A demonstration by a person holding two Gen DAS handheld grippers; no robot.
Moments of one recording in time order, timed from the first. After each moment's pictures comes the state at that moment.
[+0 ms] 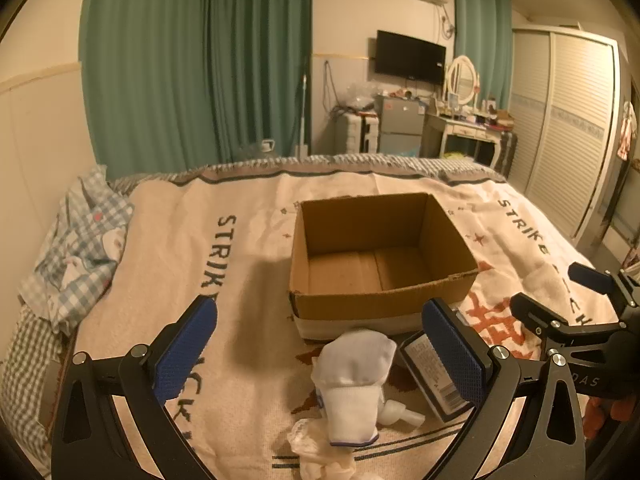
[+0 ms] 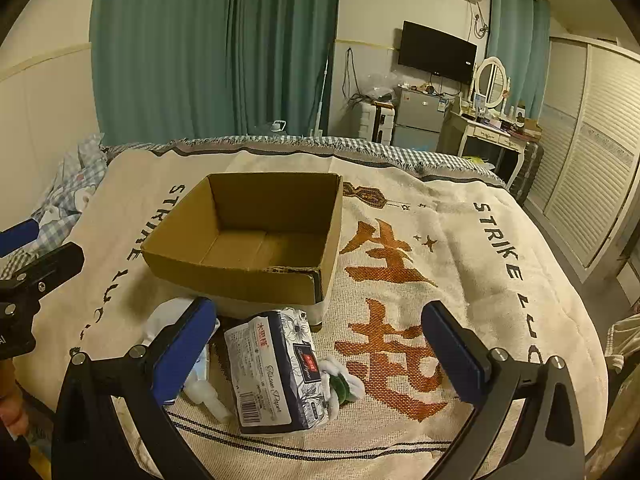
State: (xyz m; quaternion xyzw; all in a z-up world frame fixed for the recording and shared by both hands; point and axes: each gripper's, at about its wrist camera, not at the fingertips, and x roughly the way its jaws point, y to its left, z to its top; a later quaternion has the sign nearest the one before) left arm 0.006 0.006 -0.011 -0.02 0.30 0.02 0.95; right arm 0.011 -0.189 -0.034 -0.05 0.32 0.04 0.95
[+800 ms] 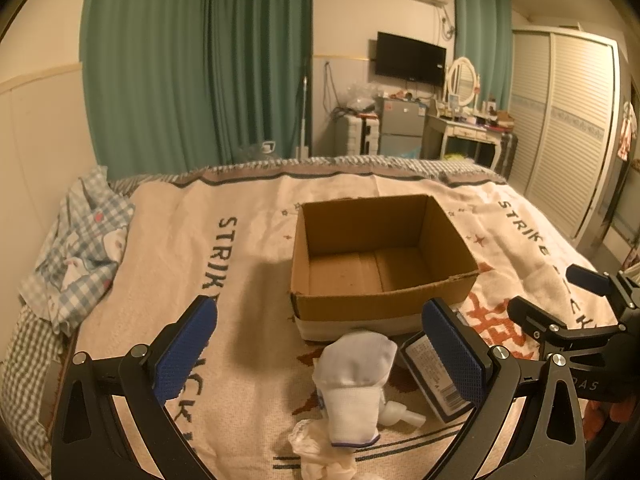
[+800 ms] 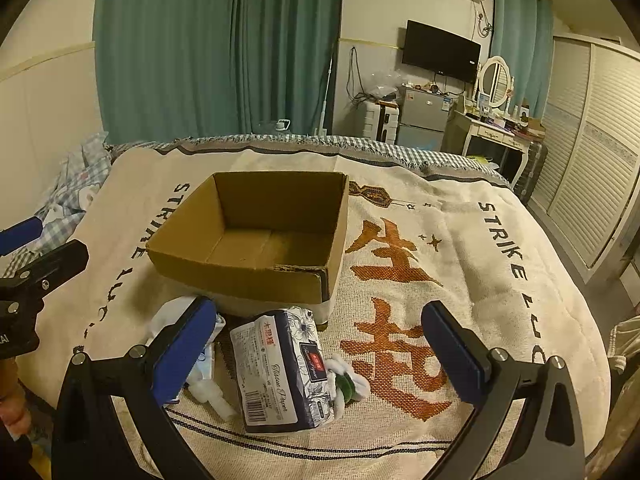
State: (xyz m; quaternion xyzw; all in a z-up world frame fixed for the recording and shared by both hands) left arm 0.006 0.006 -0.012 -0.02 0.29 0.02 0.96; right arm 0.011 -0.184 -0.032 -0.05 0.32 0.05 0.95
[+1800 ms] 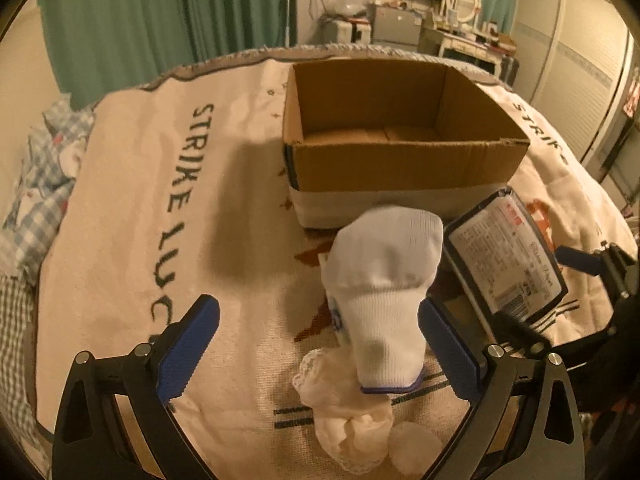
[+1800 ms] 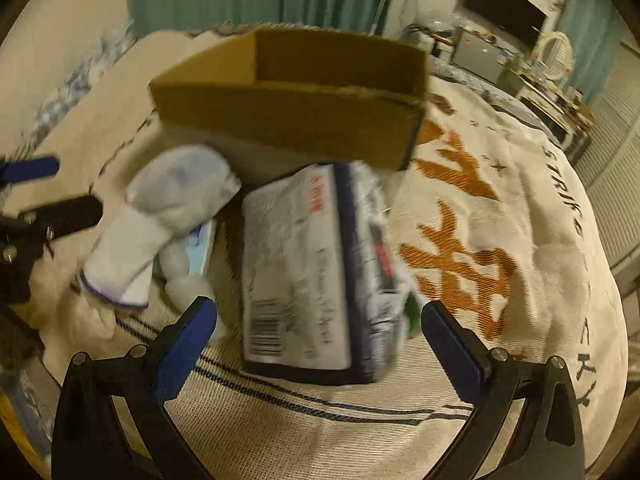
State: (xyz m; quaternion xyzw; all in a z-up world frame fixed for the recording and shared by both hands) left arm 0.032 0.013 -0.109 -0.01 0.46 -0.01 0.89; right arm 0.028 -0.154 -0.147 -0.14 0.45 0.10 0.87
